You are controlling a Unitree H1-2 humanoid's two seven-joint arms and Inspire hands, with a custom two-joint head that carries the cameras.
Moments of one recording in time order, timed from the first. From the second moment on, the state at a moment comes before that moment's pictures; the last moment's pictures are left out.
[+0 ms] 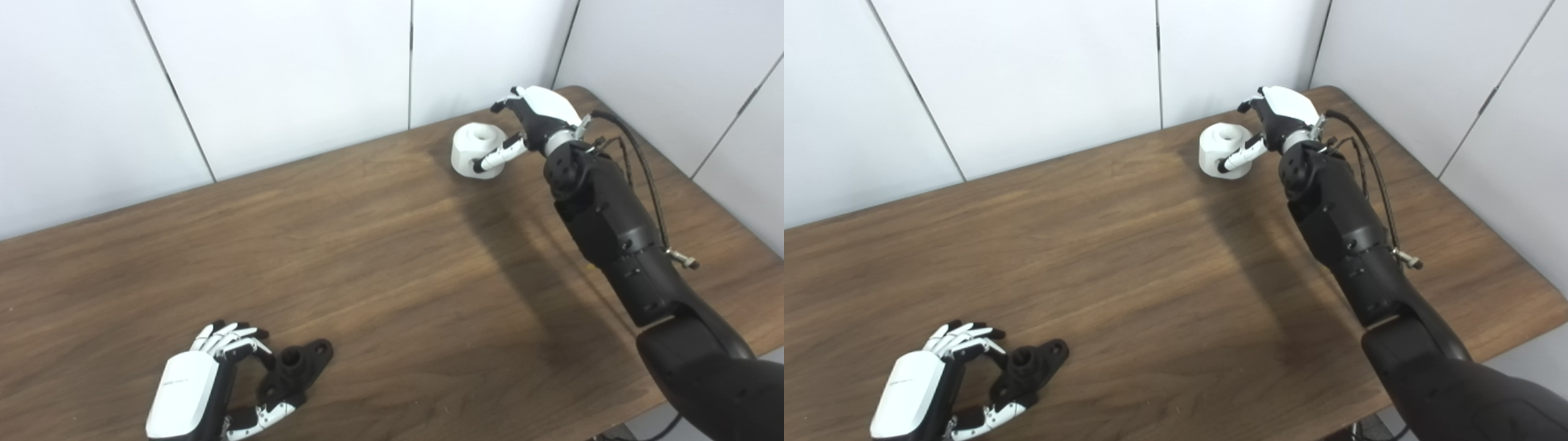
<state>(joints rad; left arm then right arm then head) 0.08 0.28 -0.32 -0.20 0.87 -0.10 0.01 -0.50 -0.52 0.02 0.20 -0.83 0.47 0.28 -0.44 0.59</state>
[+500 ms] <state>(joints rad) 0.08 0.28 -0.32 -0.19 0.88 -0.10 0.03 -0.50 -0.54 0.05 0.22 -0.82 0.47 0.27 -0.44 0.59</state>
